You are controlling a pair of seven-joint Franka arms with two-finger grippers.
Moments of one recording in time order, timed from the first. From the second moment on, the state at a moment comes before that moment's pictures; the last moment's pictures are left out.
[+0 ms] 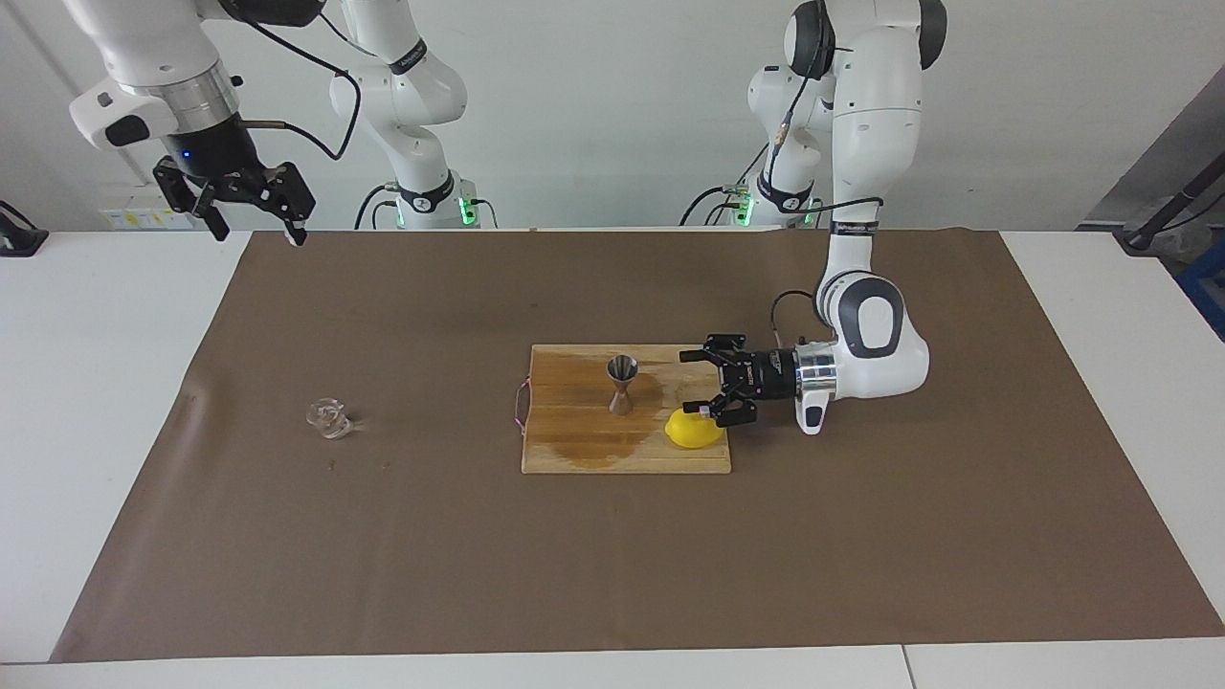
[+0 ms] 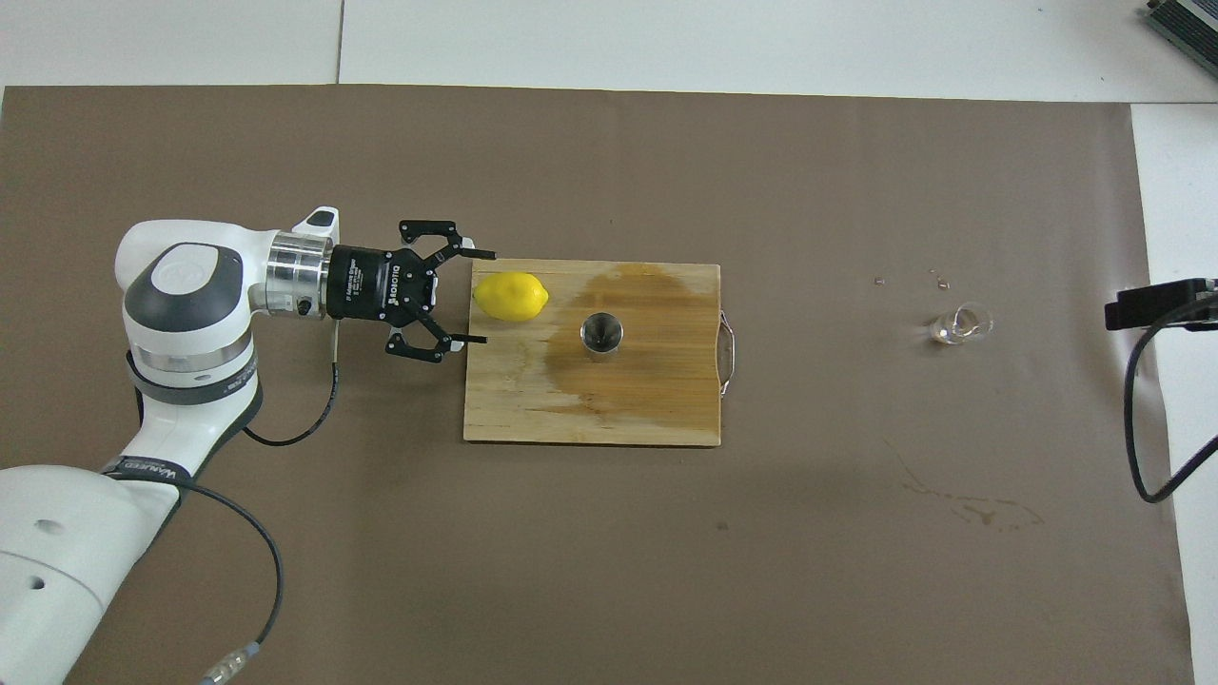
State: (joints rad) left arm -0.31 0.42 0.22 -1.83 -1.41 1.65 -0.72; right arm 0.02 -0.09 -0.09 -1.64 -0.01 1.63 -0.06
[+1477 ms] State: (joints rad) left arm -0.24 0.31 0.24 -1.48 -0.30 1.67 -0.06; right arm -0.31 0.14 -0.10 -1.76 0.60 1.83 -1.25
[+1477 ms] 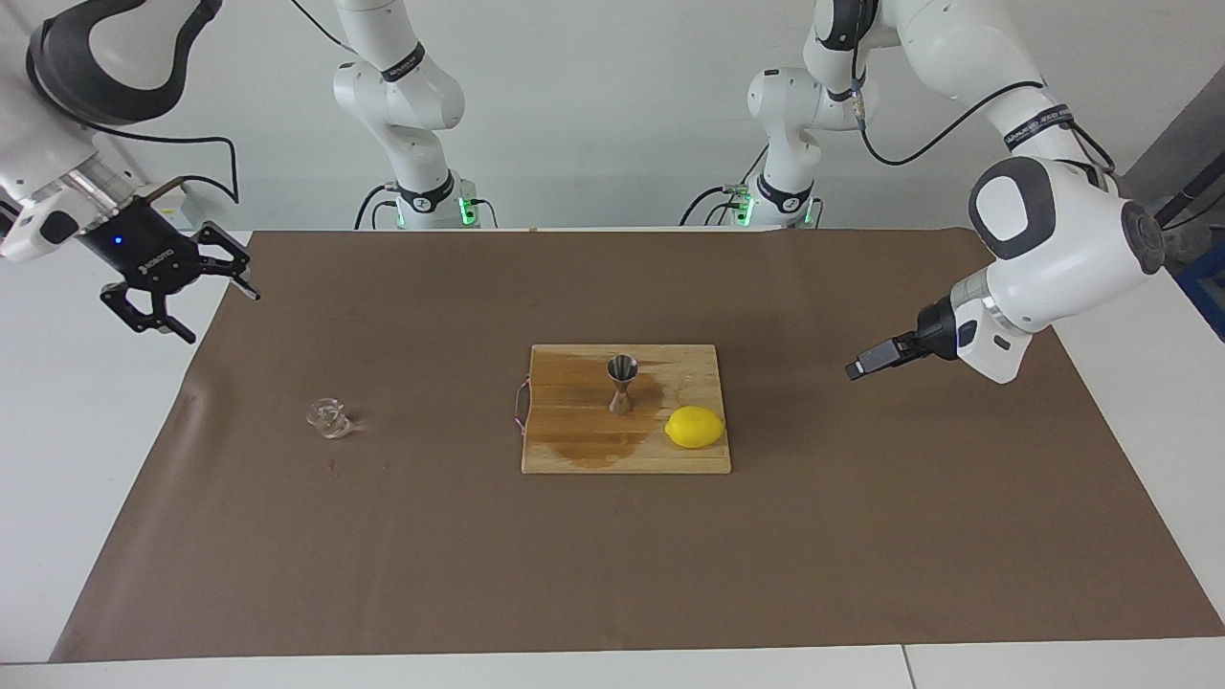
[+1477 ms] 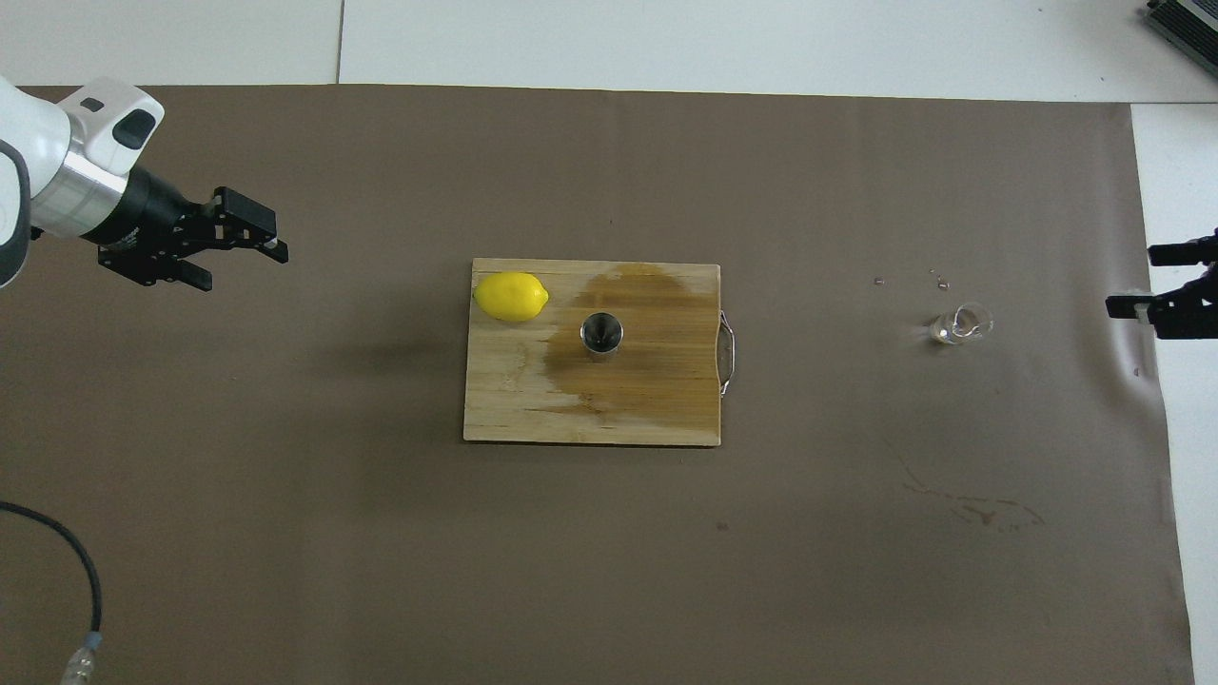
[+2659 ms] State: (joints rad) left arm -0.26 0.11 0.23 -1.49 -0.11 1.57 0.18; right arm -0.45 0.49 -0.08 -1.75 0.93 1.64 -2.04
